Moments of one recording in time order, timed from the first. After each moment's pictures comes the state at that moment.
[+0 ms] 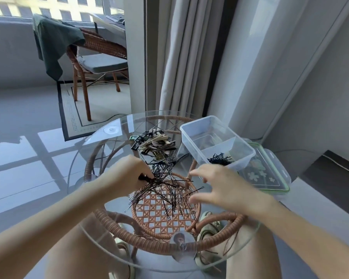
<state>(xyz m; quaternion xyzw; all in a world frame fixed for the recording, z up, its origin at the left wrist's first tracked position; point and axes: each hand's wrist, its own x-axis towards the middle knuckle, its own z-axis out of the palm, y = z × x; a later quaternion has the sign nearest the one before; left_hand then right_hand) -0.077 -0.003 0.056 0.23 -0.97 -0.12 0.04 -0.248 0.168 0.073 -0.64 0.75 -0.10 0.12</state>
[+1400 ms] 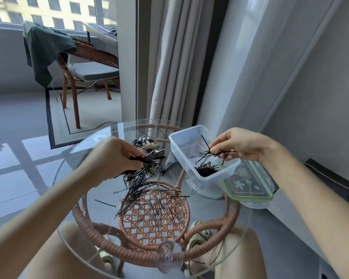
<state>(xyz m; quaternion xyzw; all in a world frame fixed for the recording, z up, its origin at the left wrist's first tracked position) -0.081 -0.006 0.102 0.37 -0.82 -0.40 0.19 -0.343 0.143 0.143 -0.37 0.75 -0.37 0.41</state>
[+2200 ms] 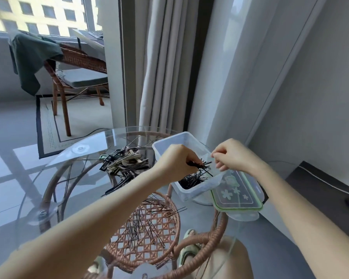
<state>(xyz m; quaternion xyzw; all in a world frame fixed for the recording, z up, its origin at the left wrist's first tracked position) -0.240 0.051 0.091 0.17 -0.91 -0.32 0.19 -0.381 0.158 0.116 -0.41 0.86 -0.24 0.15</state>
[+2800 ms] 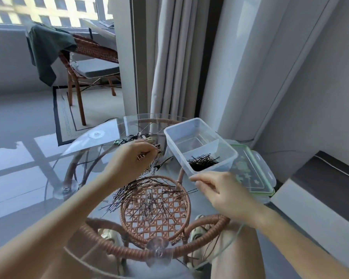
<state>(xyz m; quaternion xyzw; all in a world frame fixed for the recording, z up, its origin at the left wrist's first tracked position) -0.129 0.018 0.072 0.25 -0.90 -0.25 0.27 -0.281 0.205 0.063 -0.58 0.75 -0.30 0.13</state>
